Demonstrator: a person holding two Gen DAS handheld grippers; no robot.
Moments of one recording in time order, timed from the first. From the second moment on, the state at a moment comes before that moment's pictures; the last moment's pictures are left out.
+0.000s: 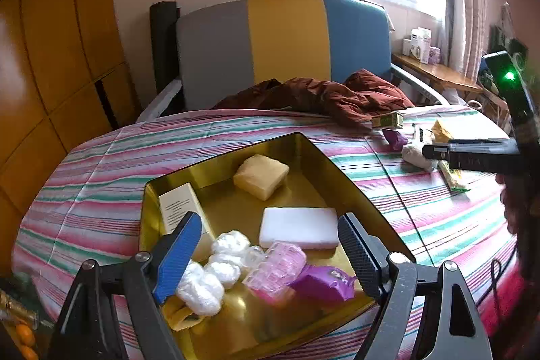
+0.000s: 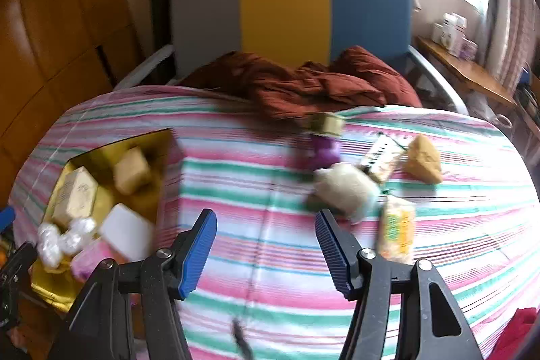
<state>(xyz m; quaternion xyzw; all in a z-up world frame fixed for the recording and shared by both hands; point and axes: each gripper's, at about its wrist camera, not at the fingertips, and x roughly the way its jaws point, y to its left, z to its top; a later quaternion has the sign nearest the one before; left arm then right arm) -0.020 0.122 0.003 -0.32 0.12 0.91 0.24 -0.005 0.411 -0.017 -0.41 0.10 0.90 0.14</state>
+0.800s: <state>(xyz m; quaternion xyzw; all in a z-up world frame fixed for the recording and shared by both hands) -0.034 0.210 -0.003 -0.32 0.17 0.88 0.29 0.004 0.534 -0.071 -0.45 0.23 0.83 0.25</state>
